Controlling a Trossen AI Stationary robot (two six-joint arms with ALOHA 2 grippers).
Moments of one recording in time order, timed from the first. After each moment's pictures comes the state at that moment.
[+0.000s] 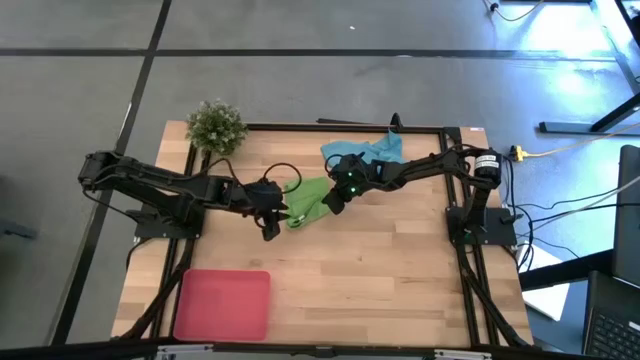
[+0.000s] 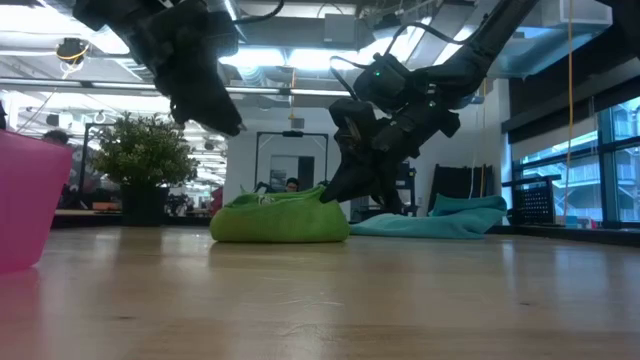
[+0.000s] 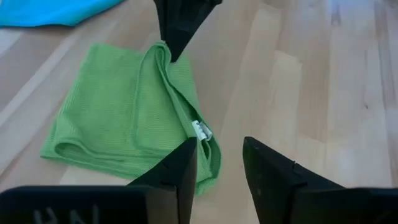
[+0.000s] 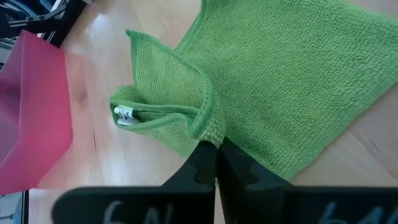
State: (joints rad) left arm -0.06 1.19 0.71 -0.26 -0.16 -0.41; right arm -0.25 1.86 0.96 0.17 -0.33 0.61
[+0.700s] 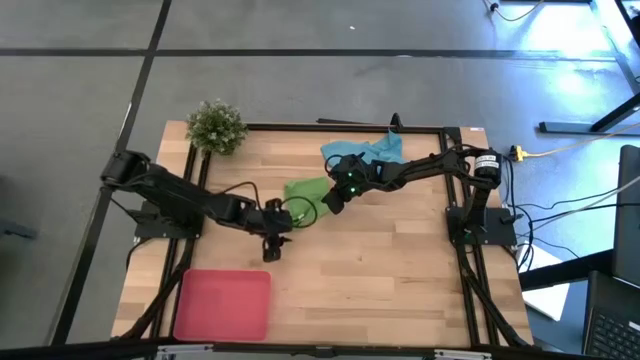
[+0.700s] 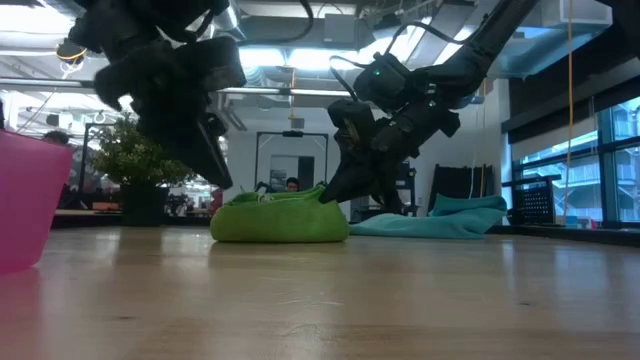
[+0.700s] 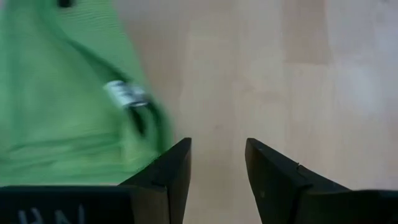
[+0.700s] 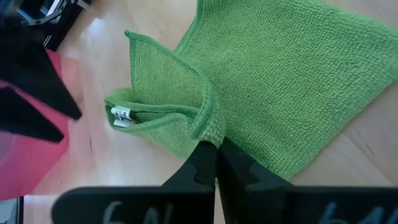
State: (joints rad) left arm -0.20 1.44 0.71 -0.17 -0.13 -0.24; right arm -0.25 1.86 0.96 0.18 -0.31 0.62
